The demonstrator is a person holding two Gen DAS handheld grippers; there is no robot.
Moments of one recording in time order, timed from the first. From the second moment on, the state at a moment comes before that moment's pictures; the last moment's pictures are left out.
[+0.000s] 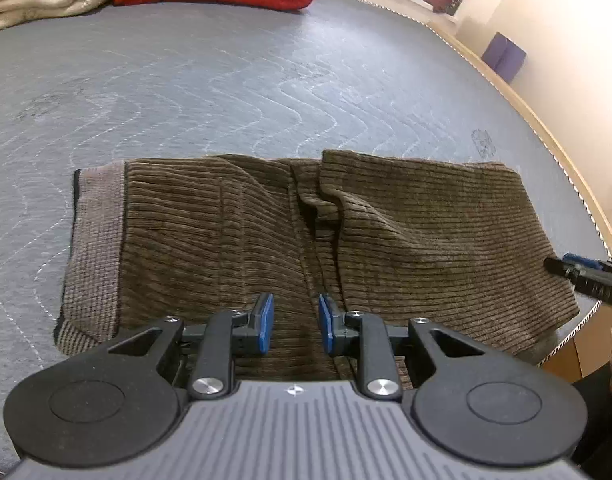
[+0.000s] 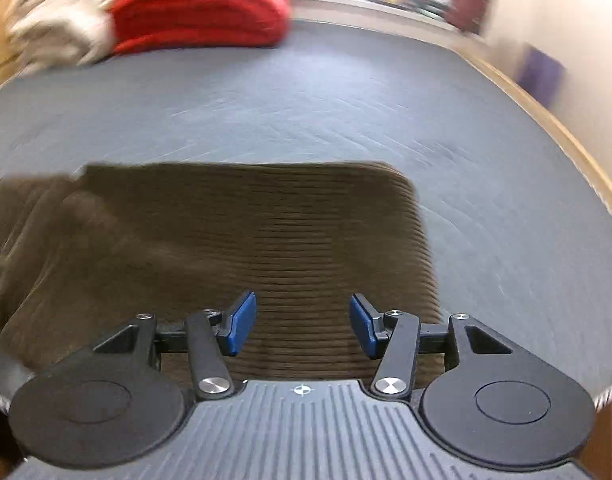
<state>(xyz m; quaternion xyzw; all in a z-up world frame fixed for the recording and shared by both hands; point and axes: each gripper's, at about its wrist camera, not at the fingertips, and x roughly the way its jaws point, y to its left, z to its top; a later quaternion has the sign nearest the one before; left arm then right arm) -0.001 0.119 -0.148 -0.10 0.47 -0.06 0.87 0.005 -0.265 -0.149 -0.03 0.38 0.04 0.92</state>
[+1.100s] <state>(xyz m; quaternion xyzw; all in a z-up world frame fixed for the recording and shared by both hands) 0.007 0.086 -0.162 -0.04 0.49 -0.09 0.87 0.025 -0.359 -0.206 0.18 0.46 0.00 0.87</state>
